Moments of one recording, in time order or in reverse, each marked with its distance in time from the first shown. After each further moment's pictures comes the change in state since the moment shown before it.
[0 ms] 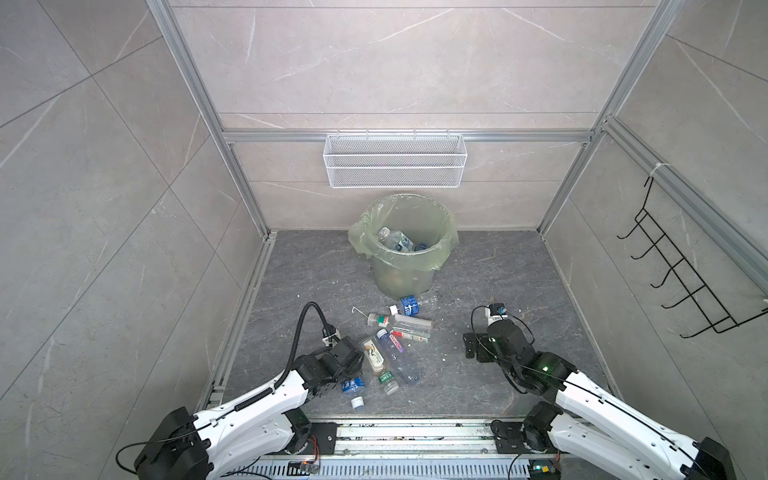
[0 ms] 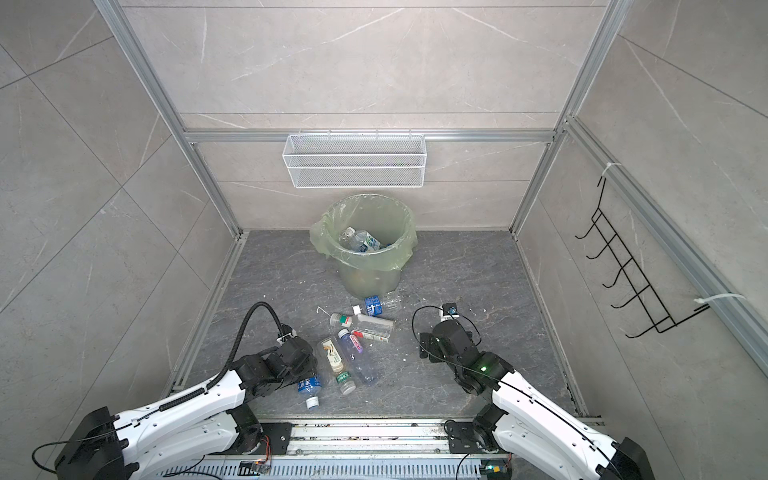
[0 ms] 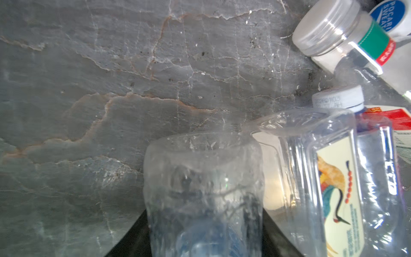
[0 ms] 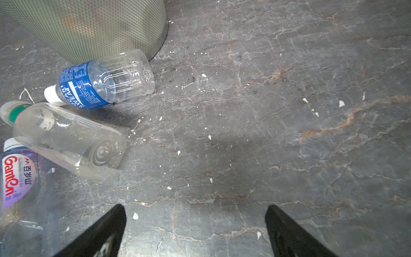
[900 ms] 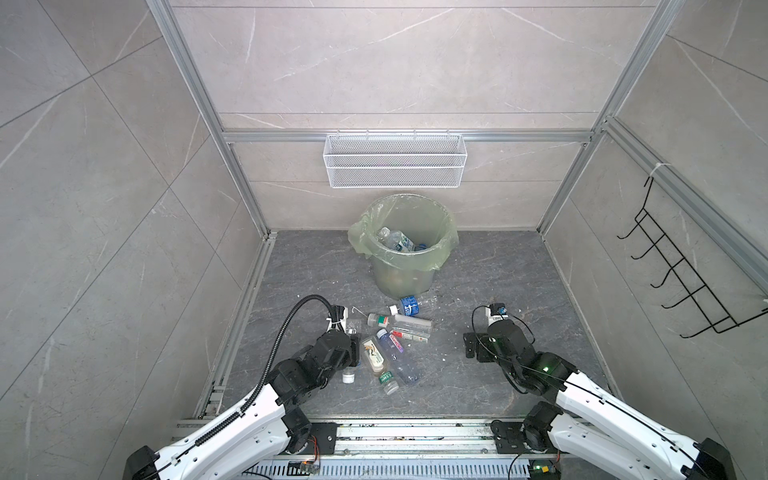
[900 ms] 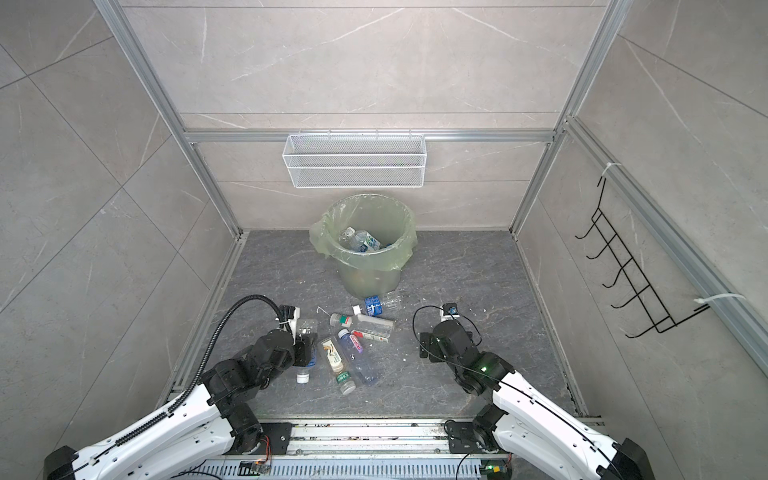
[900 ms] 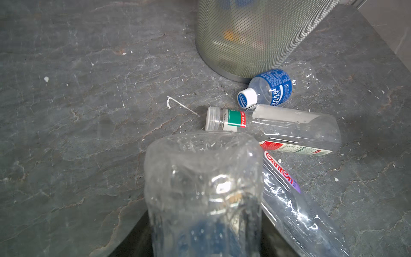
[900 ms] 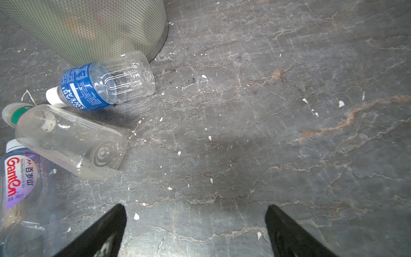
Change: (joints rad) left arm 0.000 -0.227 0.082 0.121 -0.109 0.539; right arm 0.000 -0.006 0.000 0.000 0.000 0.004
